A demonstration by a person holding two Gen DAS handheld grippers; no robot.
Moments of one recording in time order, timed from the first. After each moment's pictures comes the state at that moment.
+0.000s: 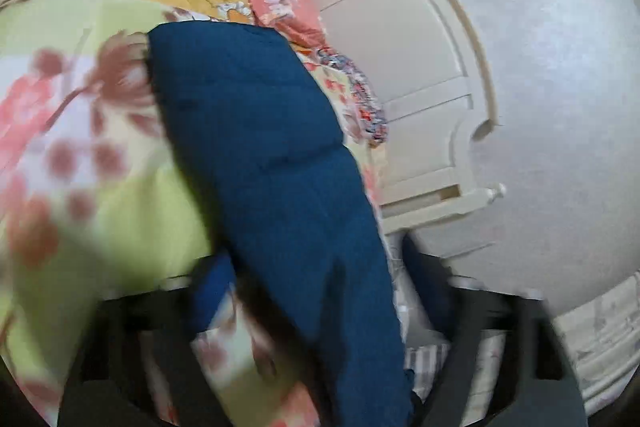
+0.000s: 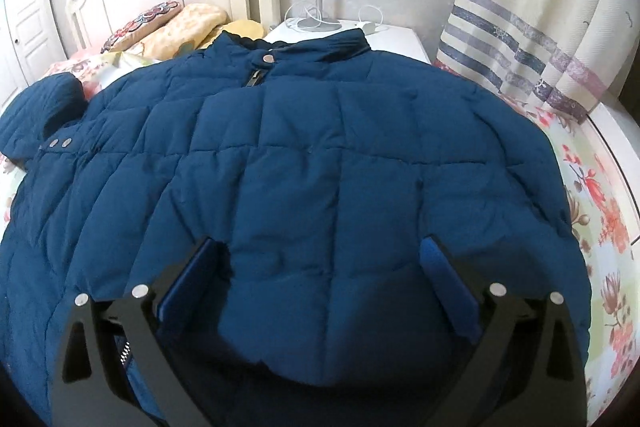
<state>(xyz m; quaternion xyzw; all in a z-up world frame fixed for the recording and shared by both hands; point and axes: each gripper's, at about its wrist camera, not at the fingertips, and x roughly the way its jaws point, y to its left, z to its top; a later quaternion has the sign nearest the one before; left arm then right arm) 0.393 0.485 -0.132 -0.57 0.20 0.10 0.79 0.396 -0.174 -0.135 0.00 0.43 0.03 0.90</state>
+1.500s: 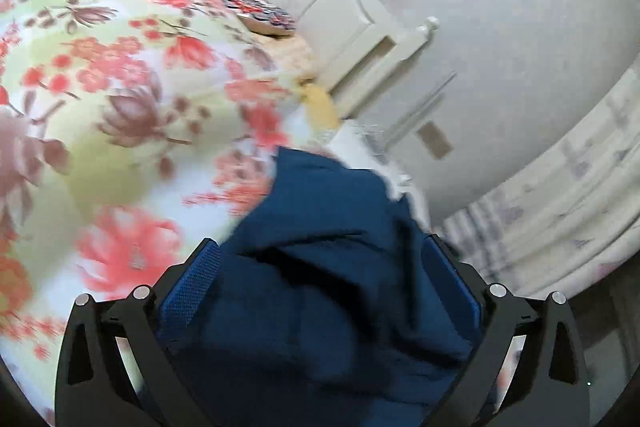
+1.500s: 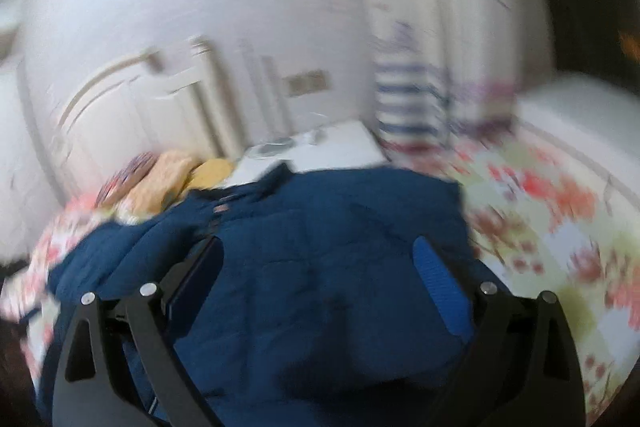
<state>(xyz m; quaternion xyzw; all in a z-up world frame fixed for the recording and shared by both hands) 0.347 0.181 -0.123 -0.36 0.27 0.02 0.89 0.338 -0.224 -0.087 0.11 0.23 -0.01 0.97</state>
